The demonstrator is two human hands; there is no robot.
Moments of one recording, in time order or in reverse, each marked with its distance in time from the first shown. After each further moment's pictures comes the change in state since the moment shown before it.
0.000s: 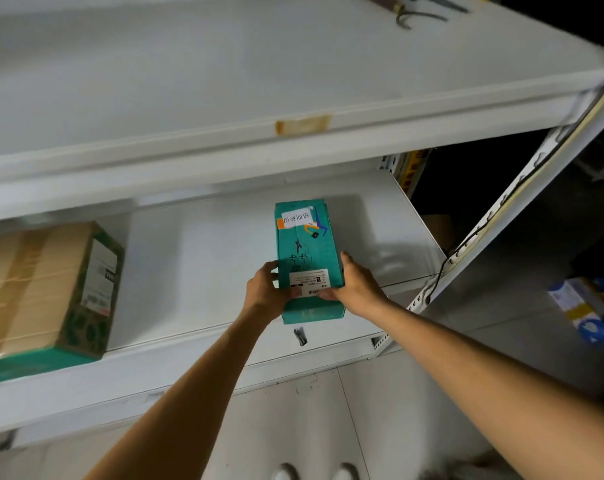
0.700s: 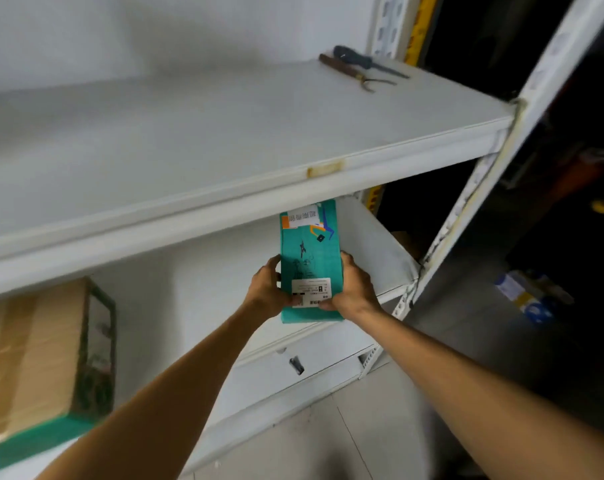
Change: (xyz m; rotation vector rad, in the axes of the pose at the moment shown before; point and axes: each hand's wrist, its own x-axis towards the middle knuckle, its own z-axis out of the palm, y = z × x) left_hand -0.001 0.044 -0.049 0.189 -0.242 0.237; right_hand -0.033 -0.058 0.001 0.132 0.341 0.096
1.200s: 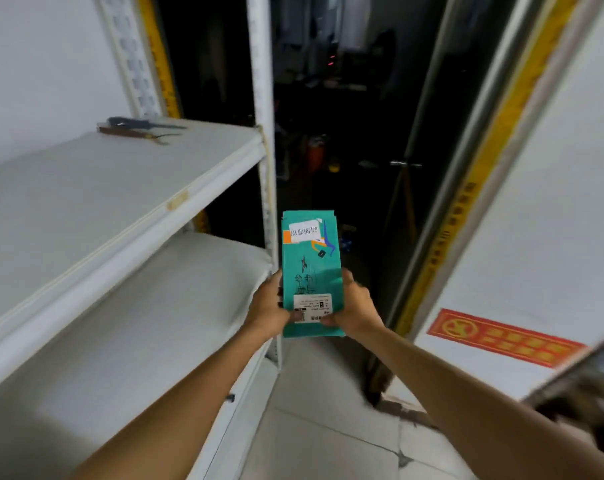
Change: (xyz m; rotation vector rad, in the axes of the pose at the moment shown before) left_hand -0.125 0.036 0.063 0.205 -0.603 0.620; right_hand -0.234 0.012 -0.038 0.192 0.641 0.440
